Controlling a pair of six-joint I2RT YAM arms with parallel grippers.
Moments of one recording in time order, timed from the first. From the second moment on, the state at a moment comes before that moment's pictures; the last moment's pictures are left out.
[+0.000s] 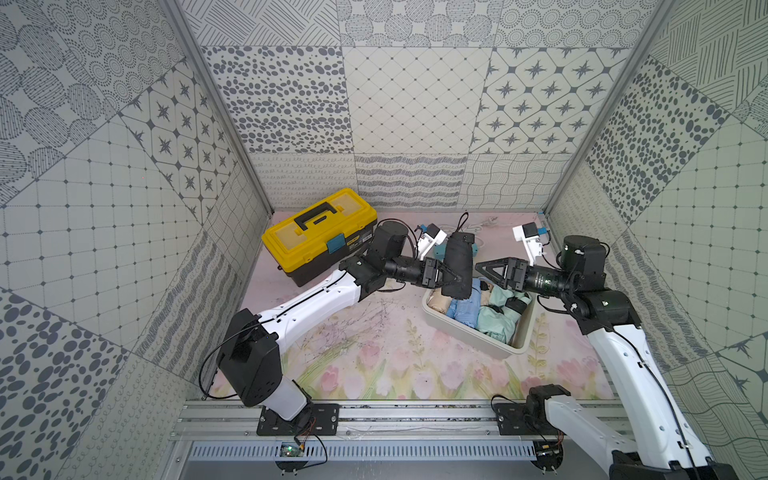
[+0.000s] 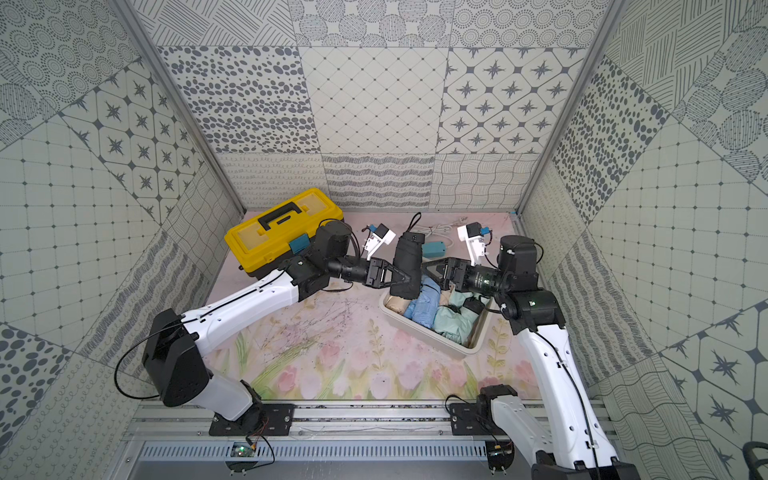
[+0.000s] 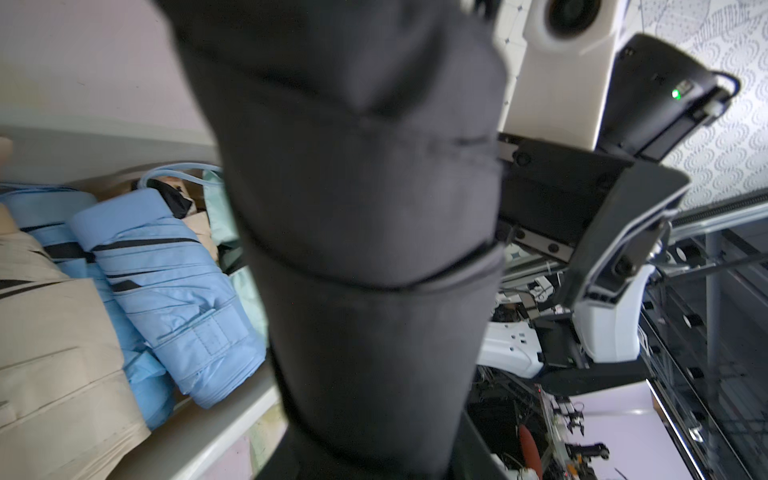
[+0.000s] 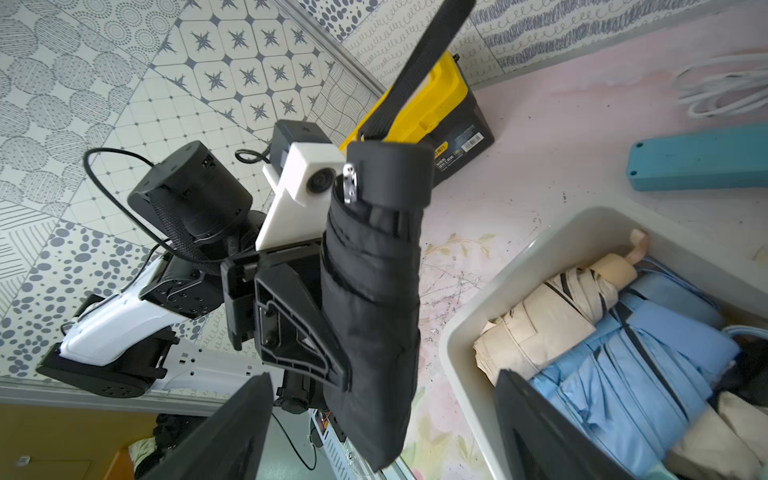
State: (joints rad) left arm -0.70 1.57 1.32 -0.14 0.92 -0.64; right arm 0.11 0.94 1.08 -0.60 -0.89 0.47
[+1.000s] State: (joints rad) left arm -0.72 1.54 1.30 -0.25 1.05 -0.43; right arm 0.26 0.97 0.92 -0.37 -0.80 0.73
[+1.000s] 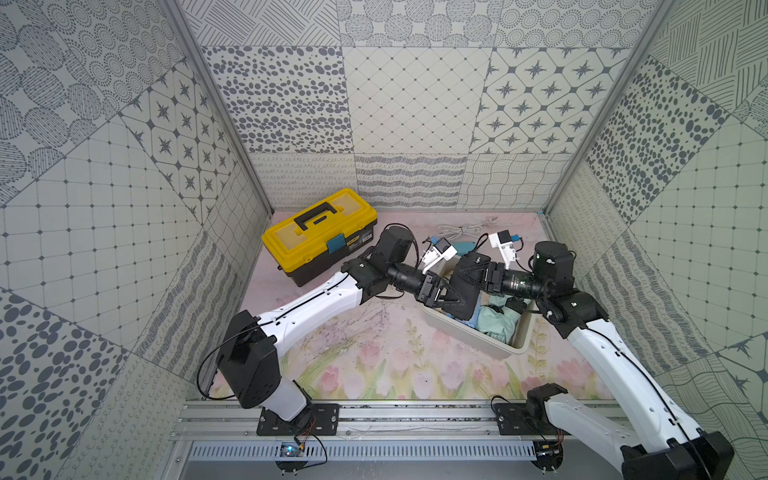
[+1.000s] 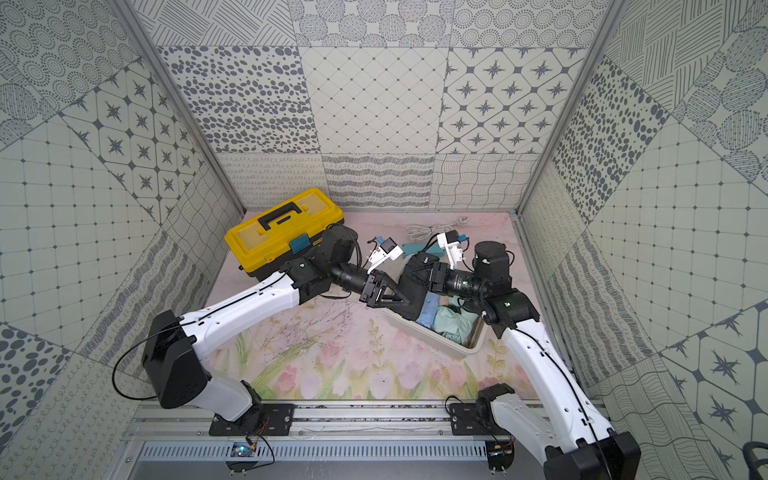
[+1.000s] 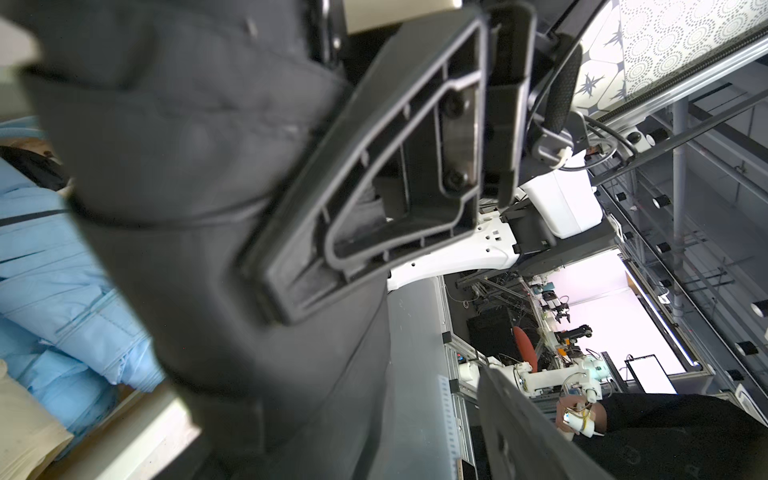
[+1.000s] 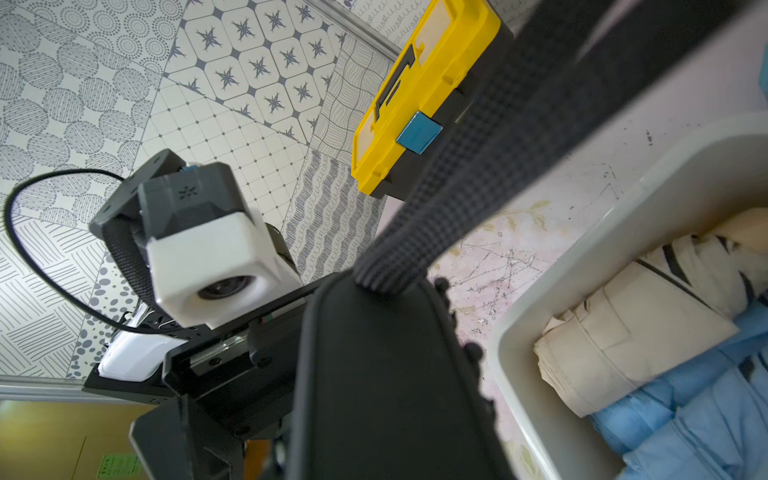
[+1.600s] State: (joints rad) left arm -0.64 1.47 1.16 -0.30 0.62 -0.57; right arm 0.28 1.22 0.98 -0.64 -0.46 0.64
